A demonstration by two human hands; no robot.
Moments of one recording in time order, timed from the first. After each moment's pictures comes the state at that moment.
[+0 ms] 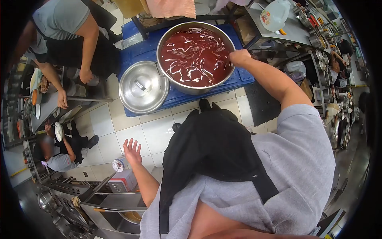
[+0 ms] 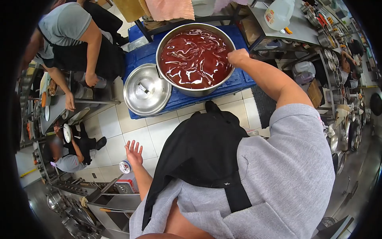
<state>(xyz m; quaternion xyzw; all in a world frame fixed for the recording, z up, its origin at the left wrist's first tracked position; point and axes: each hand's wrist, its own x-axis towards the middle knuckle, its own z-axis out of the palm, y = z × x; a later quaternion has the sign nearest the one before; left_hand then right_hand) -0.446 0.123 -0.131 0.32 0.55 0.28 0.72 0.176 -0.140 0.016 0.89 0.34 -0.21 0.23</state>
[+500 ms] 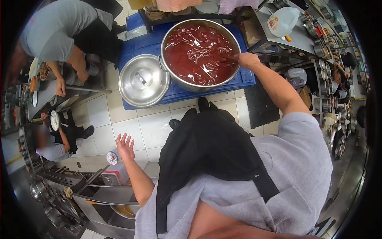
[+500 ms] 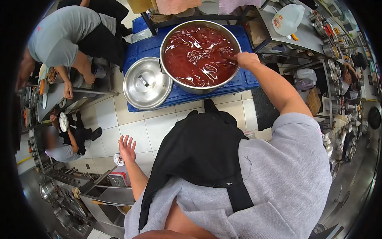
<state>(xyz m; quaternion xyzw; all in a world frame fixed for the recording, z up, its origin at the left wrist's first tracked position) -0.453 0.132 -0.113 0.34 0.56 0.29 0.70 0.177 -0.150 0.015 0.91 0.28 -0.25 0.17</state>
